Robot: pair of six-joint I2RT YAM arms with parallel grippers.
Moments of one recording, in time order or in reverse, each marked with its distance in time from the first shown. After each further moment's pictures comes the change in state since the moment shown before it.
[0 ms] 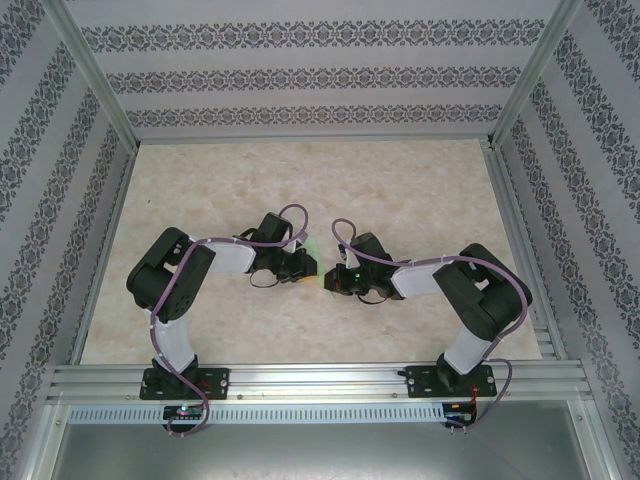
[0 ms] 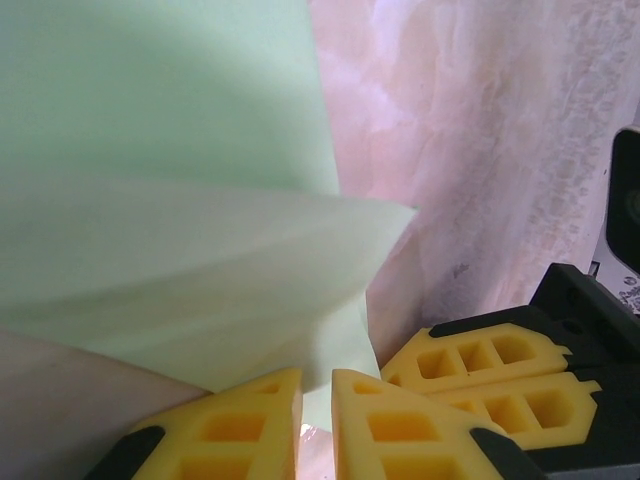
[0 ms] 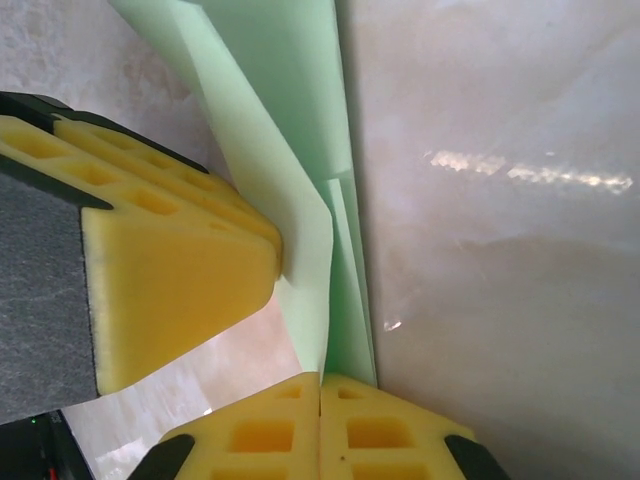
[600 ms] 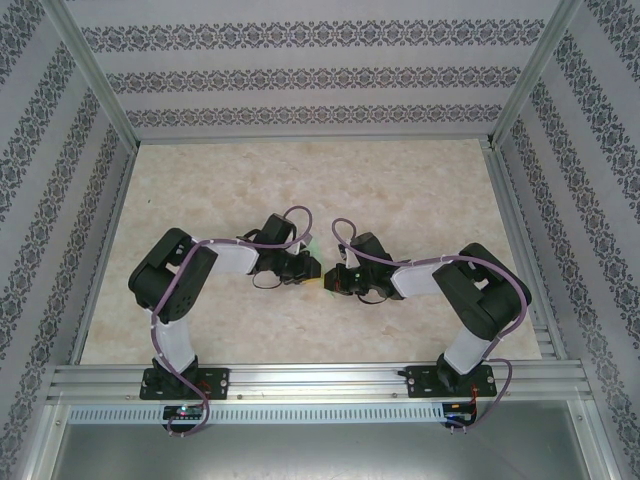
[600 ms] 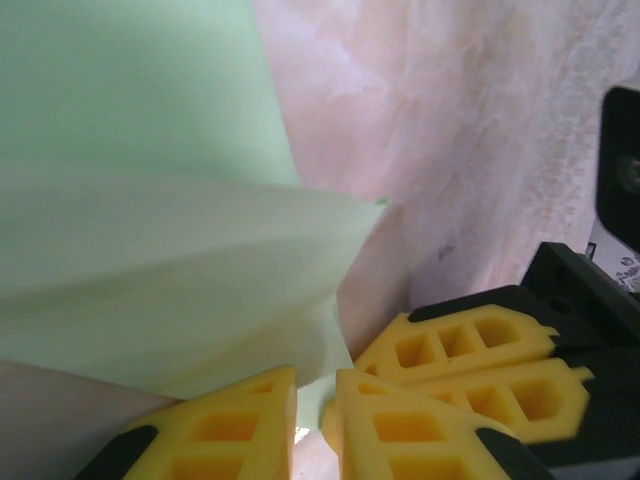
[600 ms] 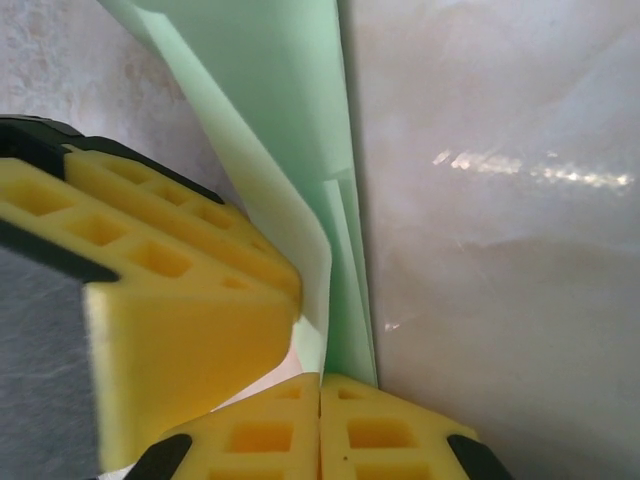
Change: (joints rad) left arm -0.026 0.011 0.014 -0.011 0.010 0.000; right arm 0.000 0.005 0.001 0.005 -0.008 0.004
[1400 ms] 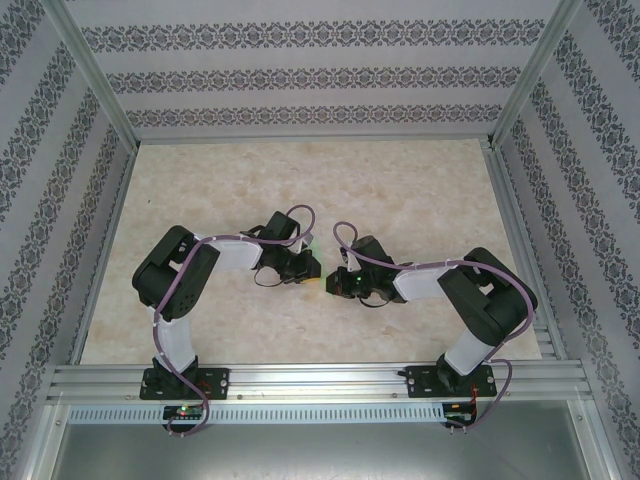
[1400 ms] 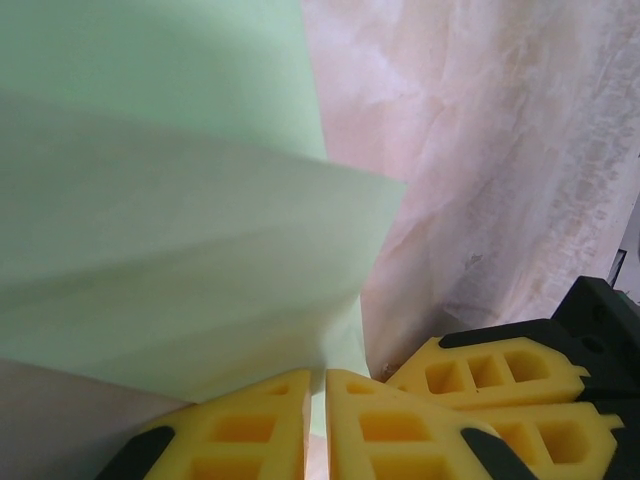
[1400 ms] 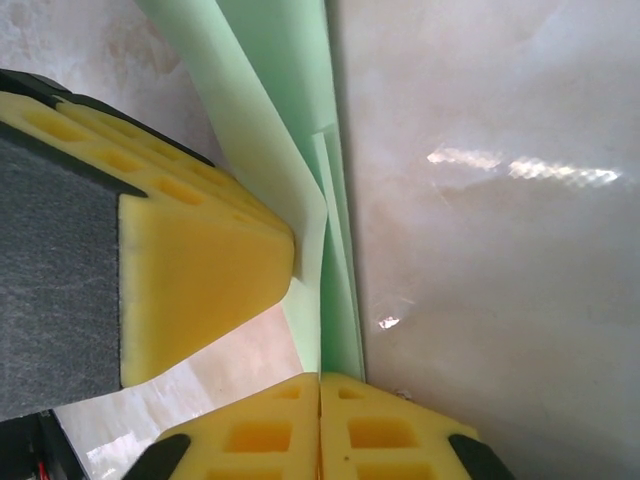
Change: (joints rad) left arm -0.002 0.019 0.057 -0.105 -0.031 0.019; right arm 0.014 -0.047 -0.027 -0.038 0.031 -0.002
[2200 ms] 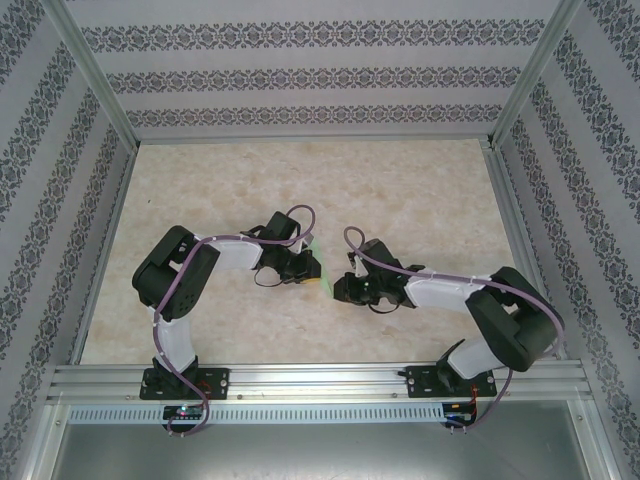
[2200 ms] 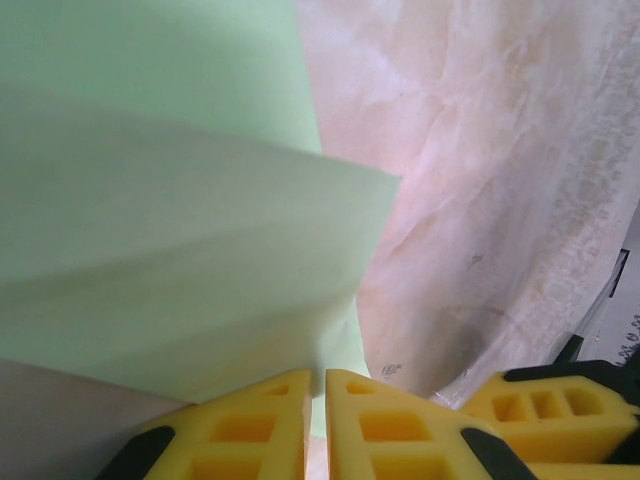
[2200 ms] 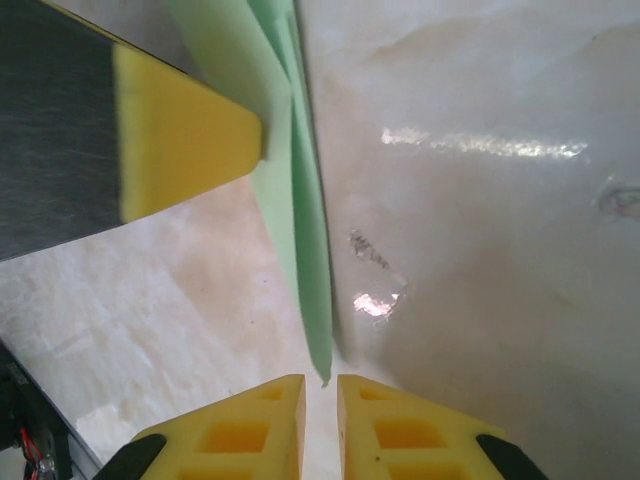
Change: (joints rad) left arm -0.004 0.000 0.000 0.000 -0.003 0.003; right arm 0.015 -0.191 -0.020 -0.245 0.054 -0.016
